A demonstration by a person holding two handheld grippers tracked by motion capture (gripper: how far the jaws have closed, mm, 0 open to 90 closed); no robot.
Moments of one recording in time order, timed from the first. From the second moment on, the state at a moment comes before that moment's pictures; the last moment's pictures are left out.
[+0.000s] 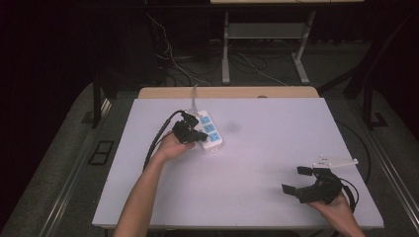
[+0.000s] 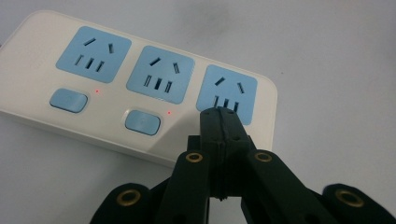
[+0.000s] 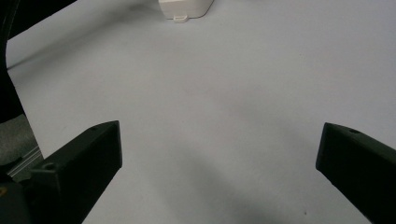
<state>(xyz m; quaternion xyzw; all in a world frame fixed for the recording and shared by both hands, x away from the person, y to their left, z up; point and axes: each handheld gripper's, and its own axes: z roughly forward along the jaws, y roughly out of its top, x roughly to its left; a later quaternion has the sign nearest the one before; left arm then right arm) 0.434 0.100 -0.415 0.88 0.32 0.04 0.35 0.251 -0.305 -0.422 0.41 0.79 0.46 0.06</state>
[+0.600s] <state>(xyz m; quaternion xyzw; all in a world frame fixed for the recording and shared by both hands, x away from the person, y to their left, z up) 0.429 0.097 -0.416 0.88 0.33 0.06 0.35 0.251 -0.308 -0.421 0.41 0.78 0.46 0.06</state>
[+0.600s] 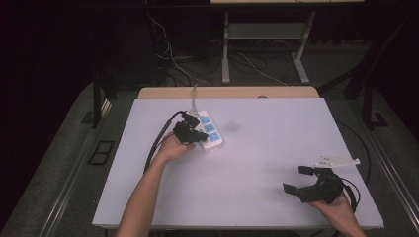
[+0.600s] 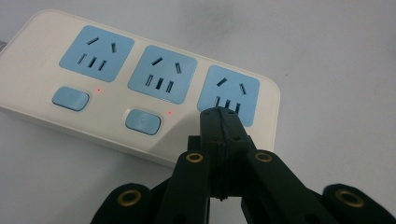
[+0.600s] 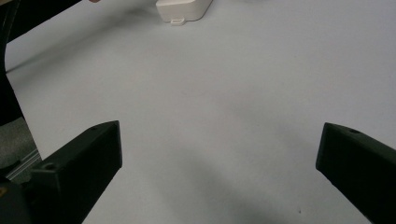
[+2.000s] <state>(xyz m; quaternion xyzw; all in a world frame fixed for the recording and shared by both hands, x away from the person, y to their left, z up) 0.451 0.112 -0.381 0.87 0.33 0.09 0.35 0.253 -0.314 -0.422 0.42 0.78 0.46 0.06</state>
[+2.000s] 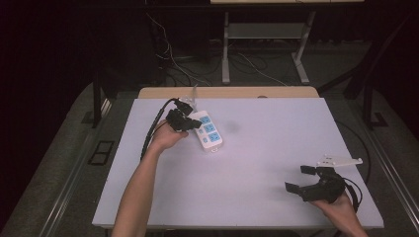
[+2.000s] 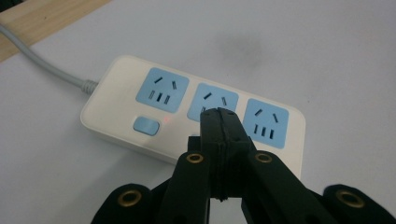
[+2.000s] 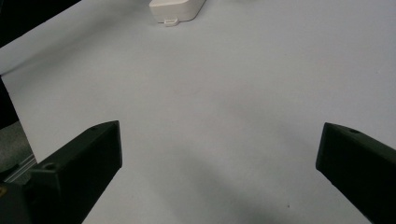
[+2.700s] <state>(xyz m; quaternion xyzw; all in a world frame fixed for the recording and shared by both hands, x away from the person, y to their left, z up) 0.467 0.108 -0.395 0.87 0.34 0.08 0.34 0.253 -0.313 -0.422 0.42 0.78 0.46 0.06</state>
